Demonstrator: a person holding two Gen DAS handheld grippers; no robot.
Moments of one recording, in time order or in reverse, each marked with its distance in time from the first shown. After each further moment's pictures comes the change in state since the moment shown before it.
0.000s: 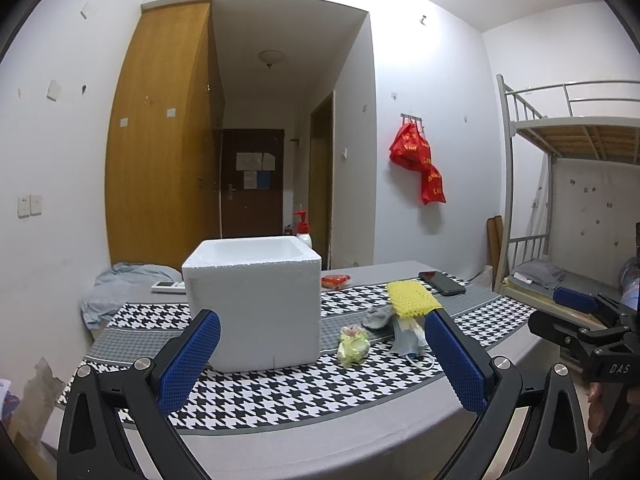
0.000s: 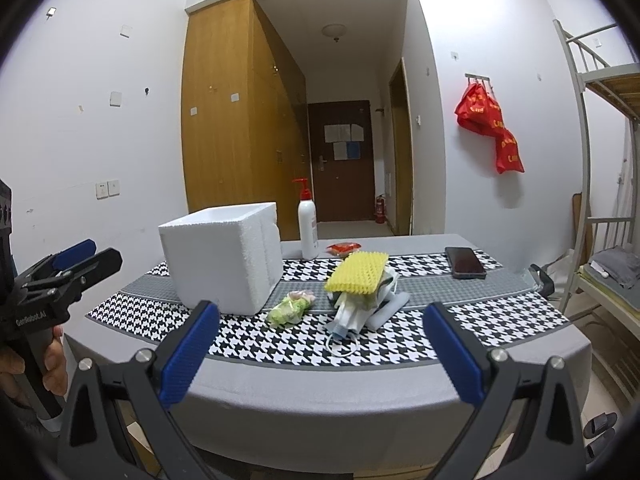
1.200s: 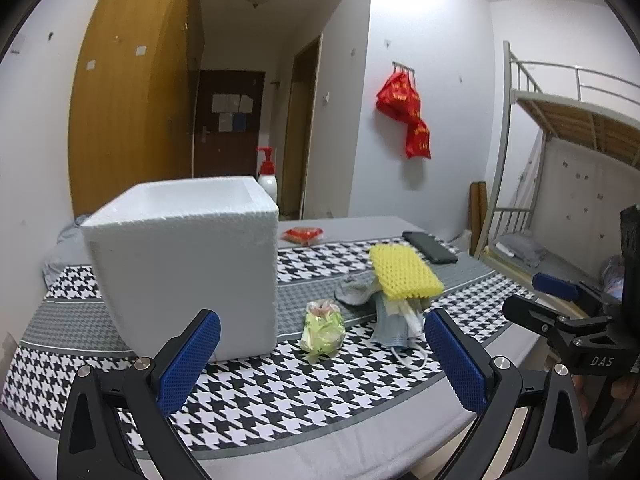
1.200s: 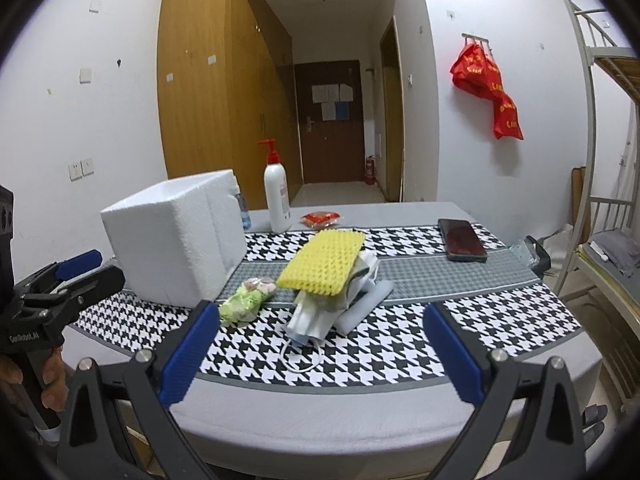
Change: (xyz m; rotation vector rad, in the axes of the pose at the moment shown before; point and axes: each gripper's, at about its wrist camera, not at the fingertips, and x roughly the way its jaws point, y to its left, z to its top) left arm 0.104 -0.011 -0.005 -0.048 0.226 -0.102; right arm 0.081 -0.040 0.009 0.013 0.165 -0.033
